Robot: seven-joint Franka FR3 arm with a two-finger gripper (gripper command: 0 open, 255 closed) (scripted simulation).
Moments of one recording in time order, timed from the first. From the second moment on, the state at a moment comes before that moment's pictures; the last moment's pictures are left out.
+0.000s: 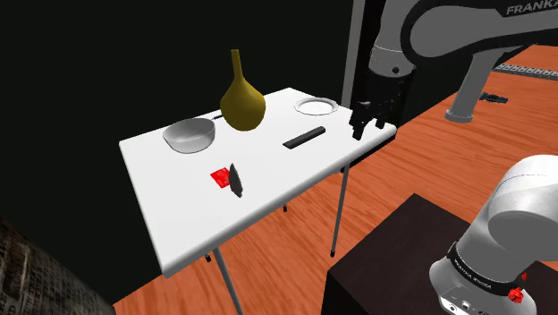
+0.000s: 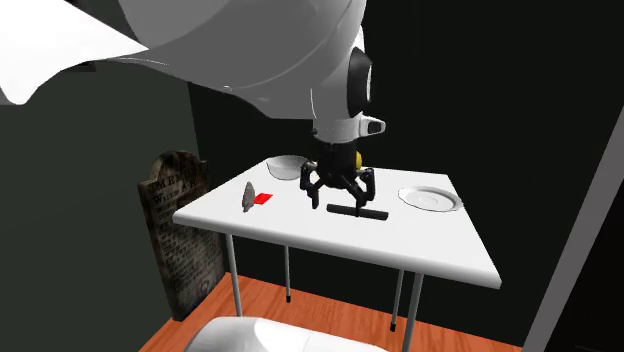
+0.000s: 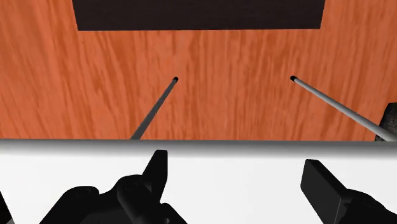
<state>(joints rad) 0.07 -0.82 0.07 -2.59 0.04 1.88 0.15</state>
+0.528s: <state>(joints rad) 0.13 -0.77 0.27 -2.71 0.12 2.27 0.34</state>
